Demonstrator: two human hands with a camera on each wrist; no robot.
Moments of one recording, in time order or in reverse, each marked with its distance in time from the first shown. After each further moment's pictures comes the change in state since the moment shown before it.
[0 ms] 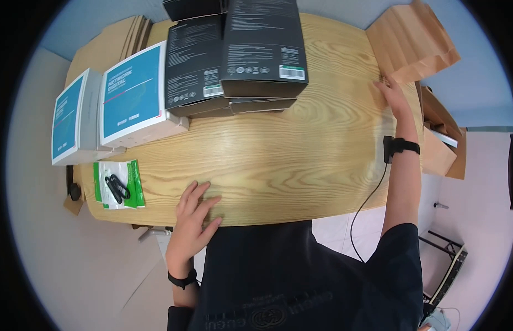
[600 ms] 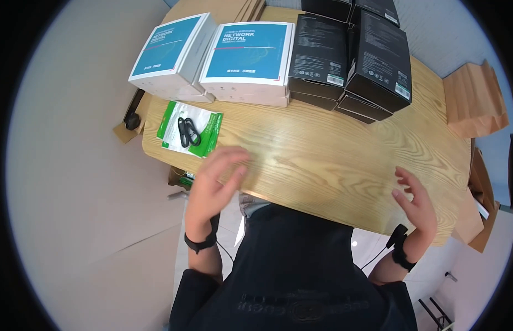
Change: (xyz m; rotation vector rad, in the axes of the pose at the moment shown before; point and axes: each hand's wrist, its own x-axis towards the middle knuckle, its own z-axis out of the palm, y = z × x) left_hand -0.034 -0.011 -0.064 -0.126 0.468 0.010; right_hand -0.242 -0.139 0.008 0.005 -0.675 -0.242
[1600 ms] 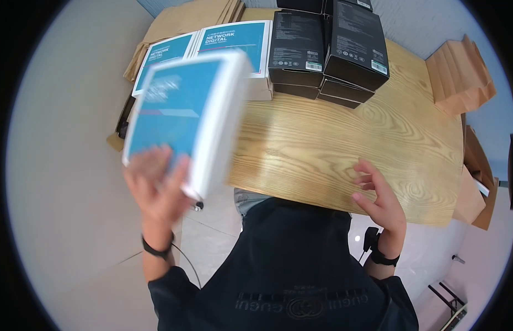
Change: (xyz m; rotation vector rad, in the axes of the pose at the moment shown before) left_hand -0.017 0.019 -0.065 0.814 0.381 0.624; right_hand -0.022 -0.026 0.075 0.170 -0.079 -0.176
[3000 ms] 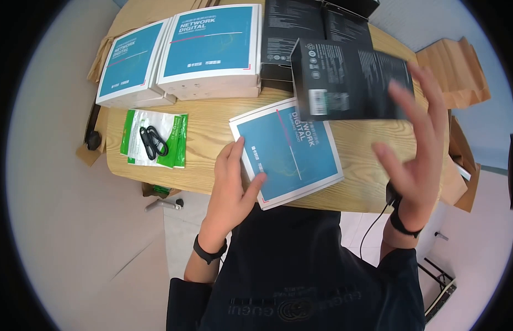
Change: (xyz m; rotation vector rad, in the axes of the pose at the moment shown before) left_hand -0.025 0.086 0.112 -0.907 -0.486 -0.744; right_hand 0.098 -0.118 -0.057 -0.768 0.509 -0.608
